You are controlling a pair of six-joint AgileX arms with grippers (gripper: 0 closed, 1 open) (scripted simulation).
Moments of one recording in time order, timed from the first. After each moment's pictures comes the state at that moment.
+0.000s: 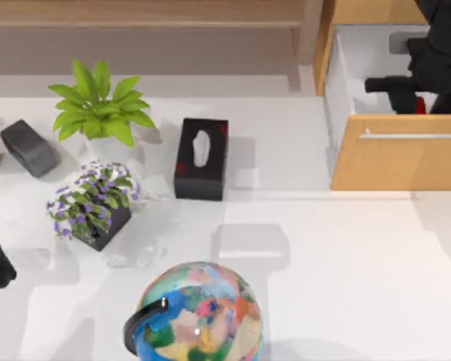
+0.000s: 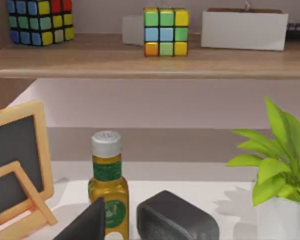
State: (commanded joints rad) left arm 0.00 0.00 0.00 0.00 0.00 0.00; right arm 0.13 2.44 2.17 -1.30 0.00 0.14
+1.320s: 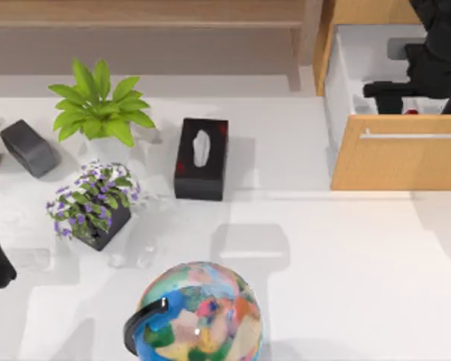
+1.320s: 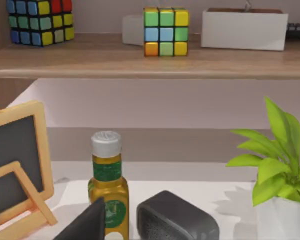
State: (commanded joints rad) left arm 0.00 0.00 0.00 0.00 0.00 0.00; right arm 0.13 2.45 2.14 -1.26 0.00 0.14
